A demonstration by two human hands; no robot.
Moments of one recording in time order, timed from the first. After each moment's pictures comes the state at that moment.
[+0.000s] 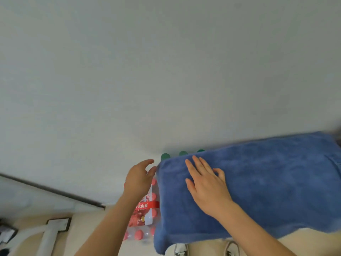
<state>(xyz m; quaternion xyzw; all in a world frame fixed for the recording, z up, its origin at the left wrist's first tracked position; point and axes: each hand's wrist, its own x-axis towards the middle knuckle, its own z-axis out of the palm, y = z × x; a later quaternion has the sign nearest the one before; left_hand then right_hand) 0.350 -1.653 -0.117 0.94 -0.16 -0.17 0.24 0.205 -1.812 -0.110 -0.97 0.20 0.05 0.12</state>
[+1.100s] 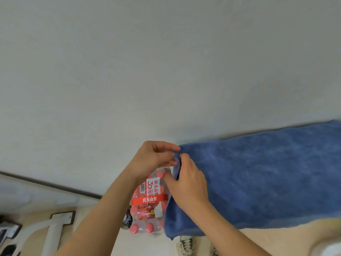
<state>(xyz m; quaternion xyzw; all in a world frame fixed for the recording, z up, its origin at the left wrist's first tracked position) 0.370 -1.653 -0.040 0.74 -0.18 -0.39 0.51 0.257 -1.722 -0.076 -0.87 0.31 -0.06 0.37</state>
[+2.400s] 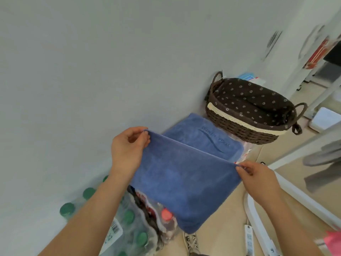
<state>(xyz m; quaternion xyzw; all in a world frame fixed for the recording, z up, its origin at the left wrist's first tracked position) 0.247 -1.887 -0.016 0.67 -0.28 -0.28 0.62 -0.059 -1.947 -0.066 -0.70 0.66 -0.15 0.23</state>
